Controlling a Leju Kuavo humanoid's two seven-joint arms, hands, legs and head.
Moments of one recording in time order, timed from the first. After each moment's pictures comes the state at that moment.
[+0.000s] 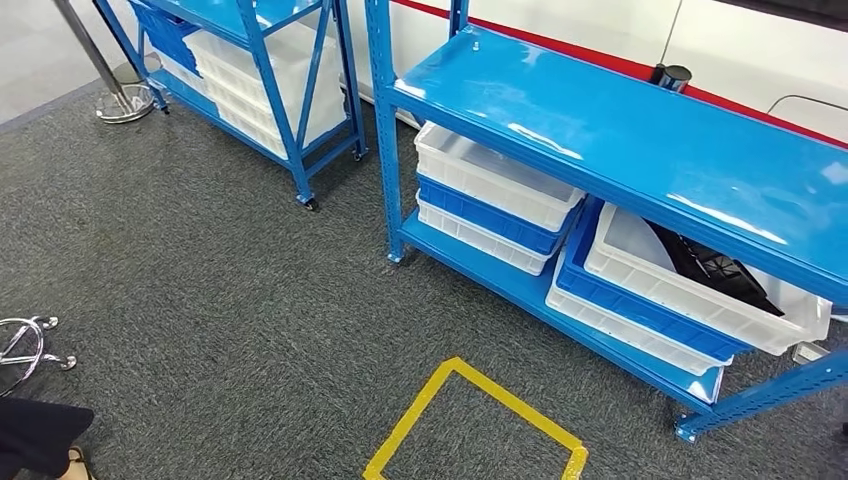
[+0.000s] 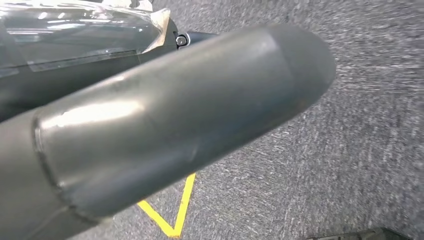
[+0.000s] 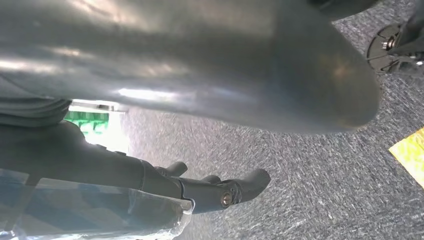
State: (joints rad) left arm -0.05 -0.19 0.54 -0.18 -1.05 0.43 0.31; right arm -0.04 0.15 -0.39 -0.18 0.91 -0.24 0.37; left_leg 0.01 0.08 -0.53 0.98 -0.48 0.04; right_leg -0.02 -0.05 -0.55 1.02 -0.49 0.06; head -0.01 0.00
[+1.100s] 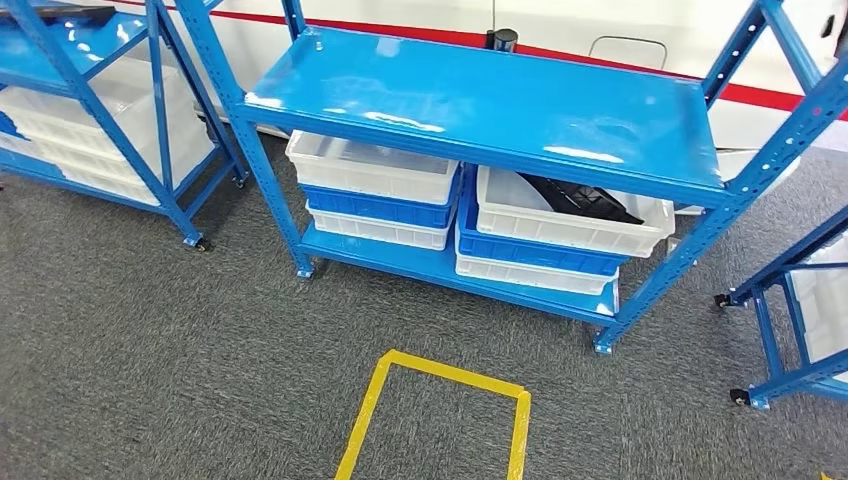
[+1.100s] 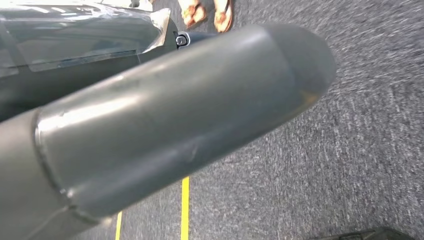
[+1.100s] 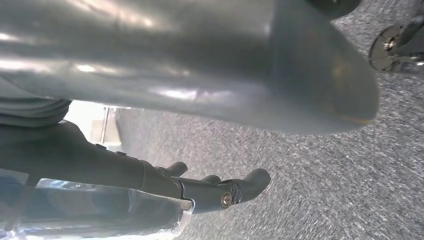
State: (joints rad) left arm -0.05 -0.19 0.54 -0.18 -1.07 0.42 0.32; right arm -0.04 0.15 -0.42 -0.18 0.90 -0.25 0.38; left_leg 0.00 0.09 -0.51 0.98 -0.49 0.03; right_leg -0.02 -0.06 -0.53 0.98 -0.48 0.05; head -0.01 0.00
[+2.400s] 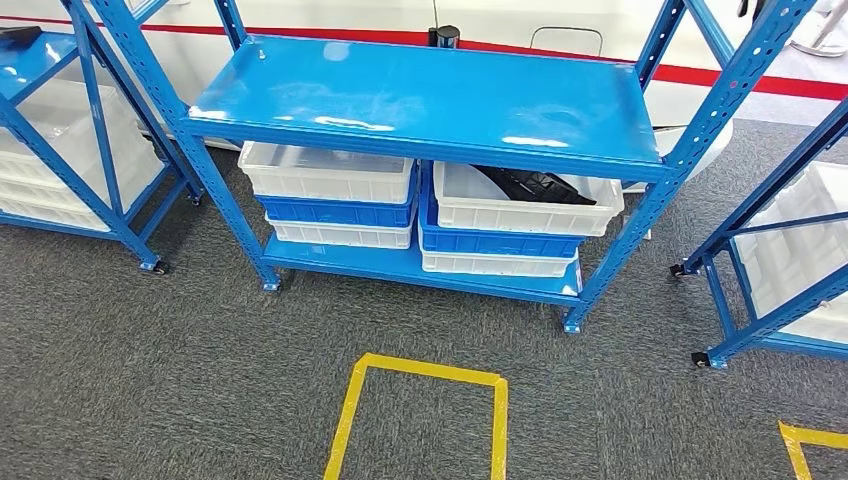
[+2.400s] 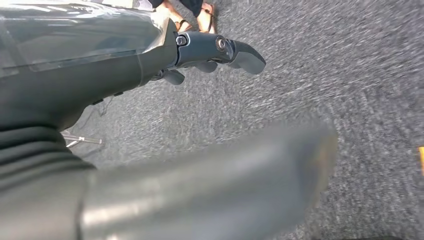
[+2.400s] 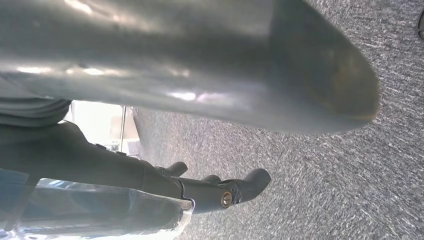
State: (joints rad) left arm -0.05 -0.19 0.55 -0.18 -1.08 0.44 0.31; right arm -0.03 0.16 -0.39 -0.18 1.02 -0.27 0.46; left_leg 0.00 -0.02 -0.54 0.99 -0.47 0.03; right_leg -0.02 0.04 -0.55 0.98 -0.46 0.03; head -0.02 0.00
